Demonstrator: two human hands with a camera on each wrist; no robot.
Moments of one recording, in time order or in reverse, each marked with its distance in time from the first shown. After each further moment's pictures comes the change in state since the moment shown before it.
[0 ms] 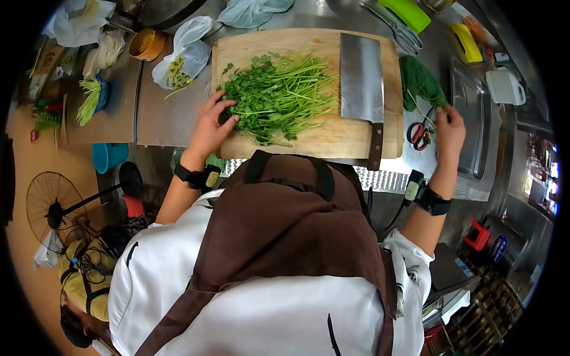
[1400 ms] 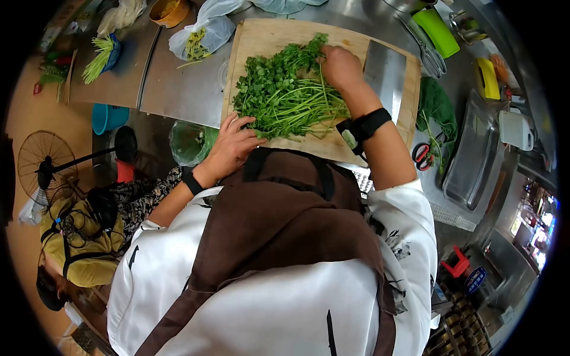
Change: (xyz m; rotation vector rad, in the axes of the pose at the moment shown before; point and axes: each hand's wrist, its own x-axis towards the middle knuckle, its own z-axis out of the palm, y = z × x) left_hand -0.066 0.039 0.009 0.137 -0.180 0.307; right_hand -0.026 -0.168 0.219 -0.199 -0.419 -0.850
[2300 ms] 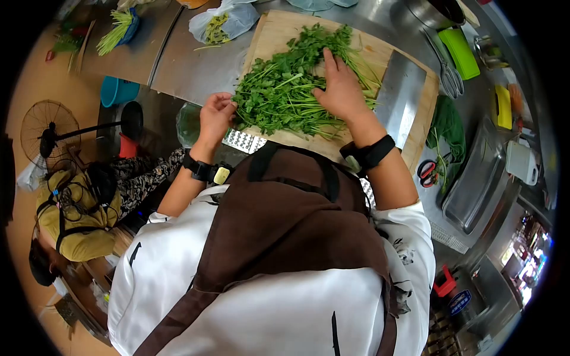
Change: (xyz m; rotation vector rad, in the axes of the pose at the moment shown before) left_hand -0.010 -0.043 0.016 -0.915 0.636 -1.101; right_hand -0.035 -0.041 0.002 0.104 -0.162 -0.114
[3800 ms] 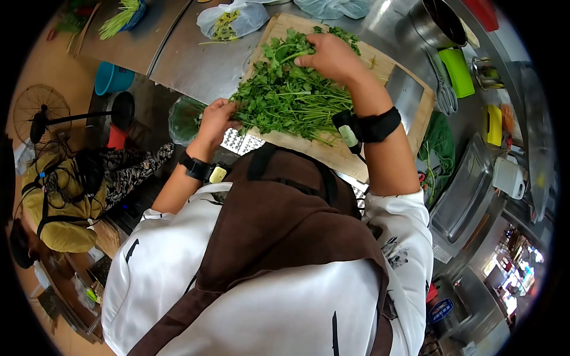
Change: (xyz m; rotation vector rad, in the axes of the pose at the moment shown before) left_hand -0.006 -0.001 -0.004 -0.187 -0.081 -0.276; right_hand 0.069 -0.042 -0.057 0.140 -0.147 -0.141
